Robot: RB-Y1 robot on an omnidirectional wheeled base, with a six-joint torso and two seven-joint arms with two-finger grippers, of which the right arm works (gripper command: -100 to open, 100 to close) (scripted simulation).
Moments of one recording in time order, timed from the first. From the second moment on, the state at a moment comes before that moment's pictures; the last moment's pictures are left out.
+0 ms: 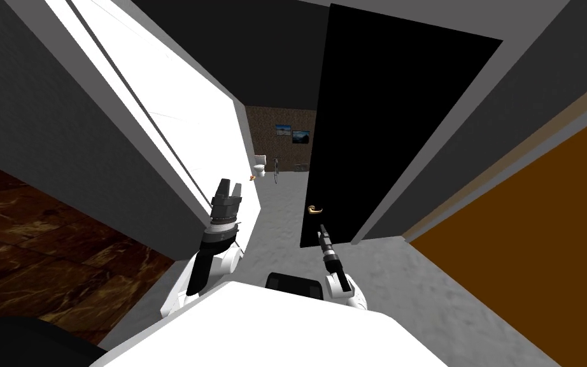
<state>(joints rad) -0.02 -0.12 0.25 -0.87 -0.12 -0.74 -0.03</state>
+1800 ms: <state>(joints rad) -0.05 -0.11 0.24 -0.78 -0.13 -0.77 -0.02</state>
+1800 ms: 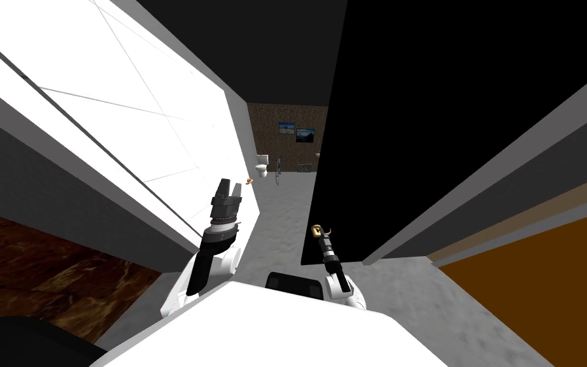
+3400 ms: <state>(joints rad) -0.07 -0.09 0.09 -0.73 -0.18 -0.77 0.03</state>
